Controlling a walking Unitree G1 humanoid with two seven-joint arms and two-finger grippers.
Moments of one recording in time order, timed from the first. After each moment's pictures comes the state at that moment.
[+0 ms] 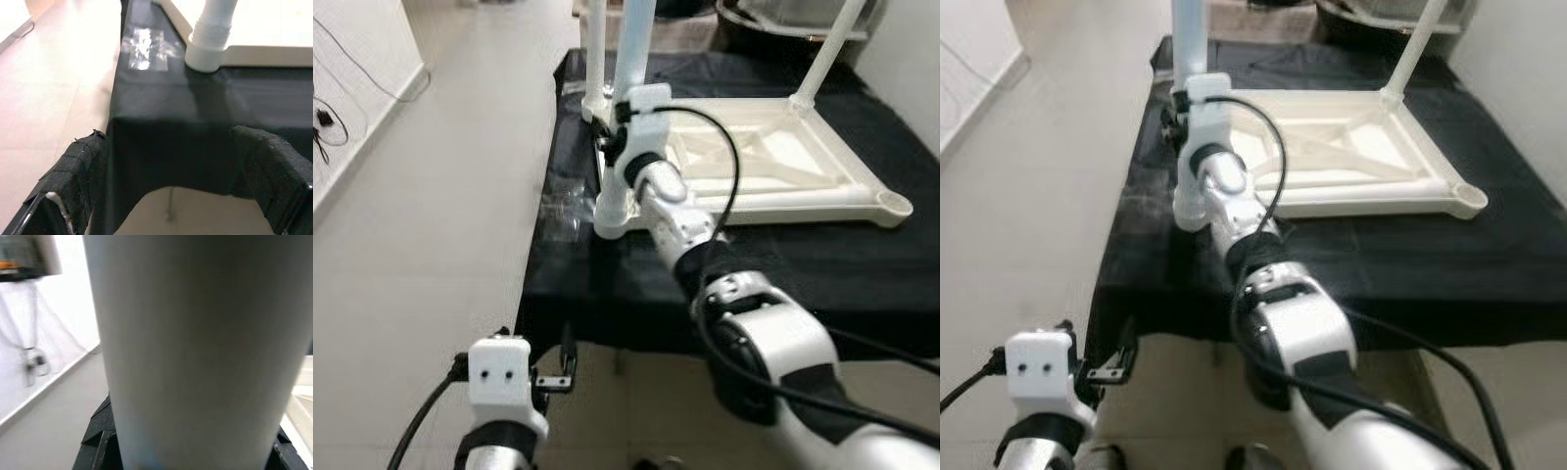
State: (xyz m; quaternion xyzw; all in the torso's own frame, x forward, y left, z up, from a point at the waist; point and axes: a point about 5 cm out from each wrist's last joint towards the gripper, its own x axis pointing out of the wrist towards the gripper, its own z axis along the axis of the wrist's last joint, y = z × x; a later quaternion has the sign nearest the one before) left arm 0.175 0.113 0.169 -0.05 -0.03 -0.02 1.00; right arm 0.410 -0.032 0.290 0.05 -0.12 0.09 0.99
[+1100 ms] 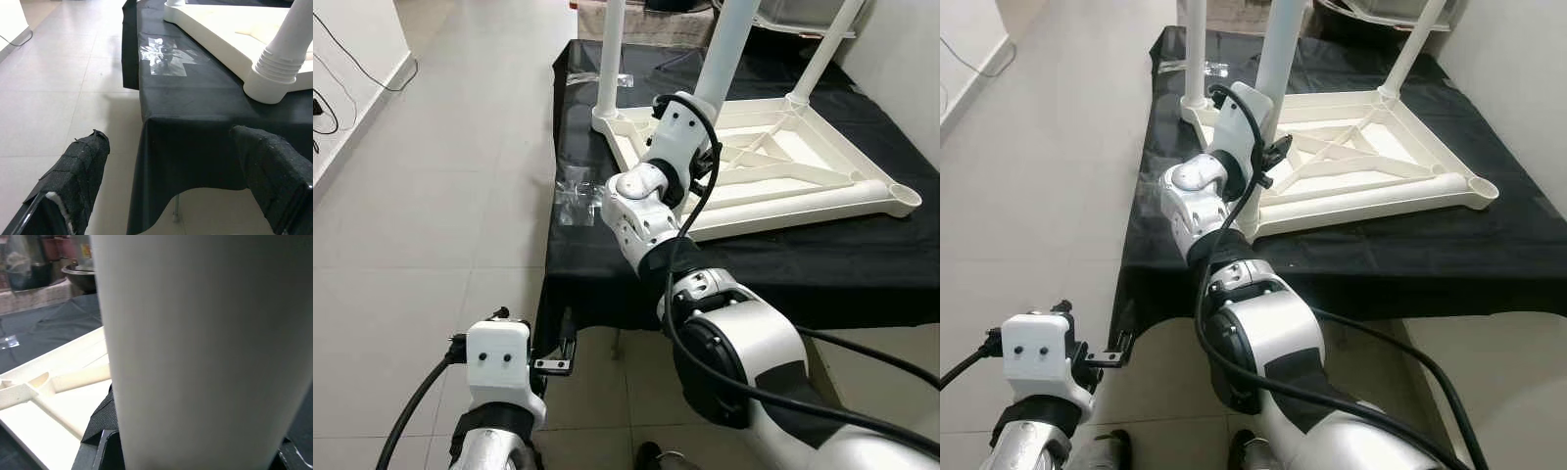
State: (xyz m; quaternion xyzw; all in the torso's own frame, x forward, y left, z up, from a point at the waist) left arm 0.176 0.112 0.170 -0.04 -0.03 -0.03 1.00; right arm 0.389 -0.037 0.275 0.09 -0.04 -0.36 0.93
